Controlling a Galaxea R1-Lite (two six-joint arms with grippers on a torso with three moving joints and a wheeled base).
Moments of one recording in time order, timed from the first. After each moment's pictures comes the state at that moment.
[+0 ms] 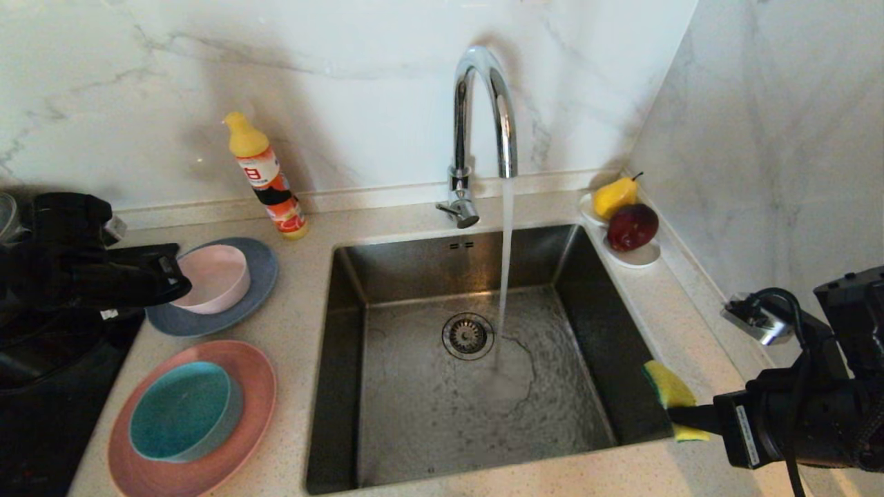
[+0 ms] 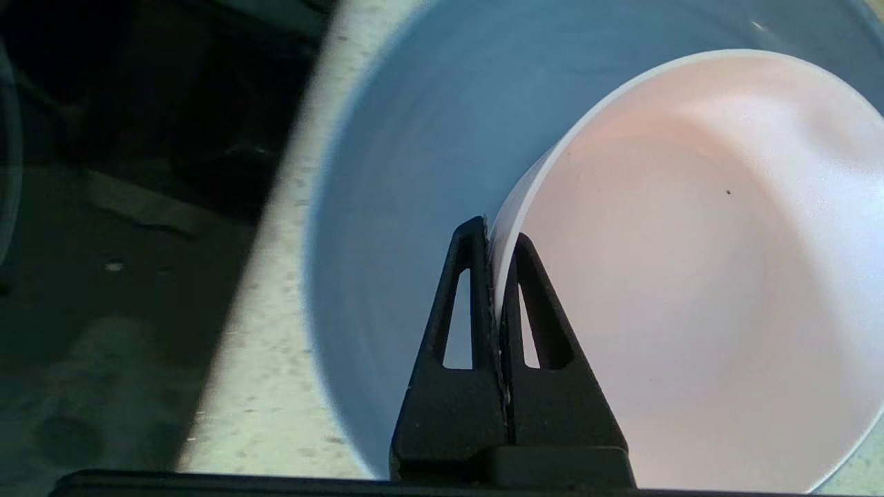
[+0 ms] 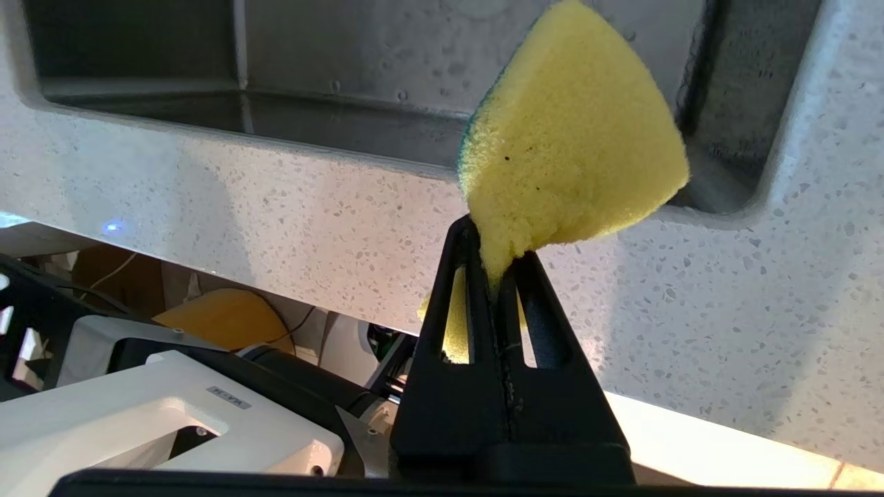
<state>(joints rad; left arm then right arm) 0.34 1.96 -1.27 -0.09 -0.13 -0.28 0.39 1.33 -0.75 0.14 0.13 0.26</state>
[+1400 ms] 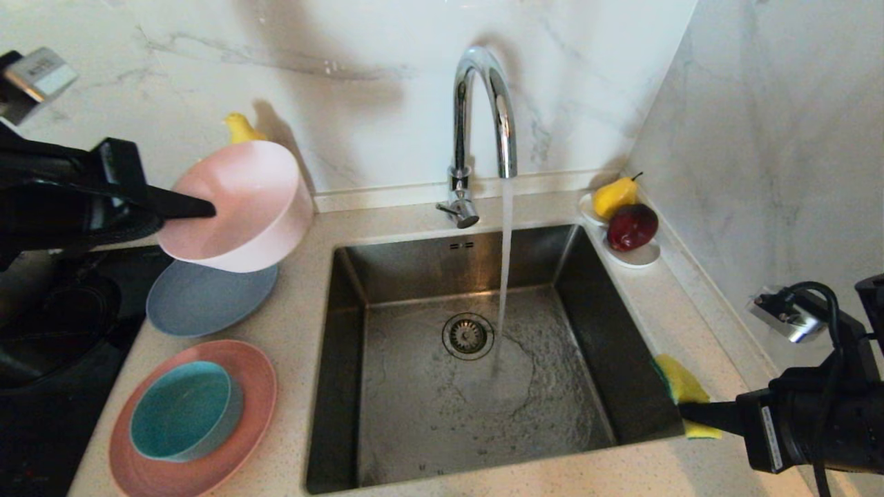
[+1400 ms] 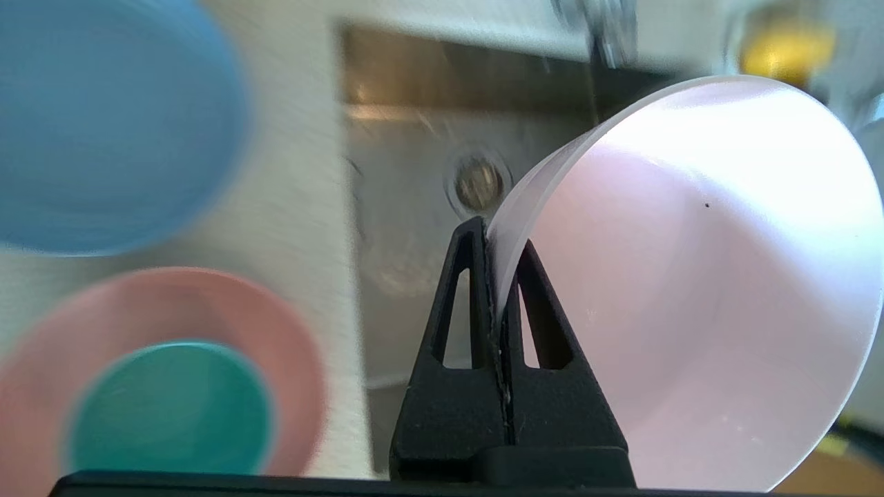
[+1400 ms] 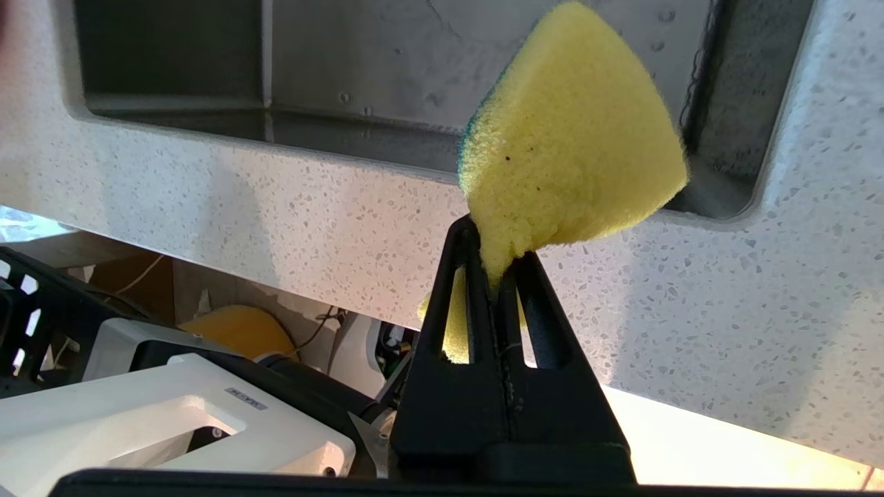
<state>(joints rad) -0.15 1.36 -1.35 0.38 -0.19 -0.34 0.40 1.26 -0.74 0.14 0.13 0.28</state>
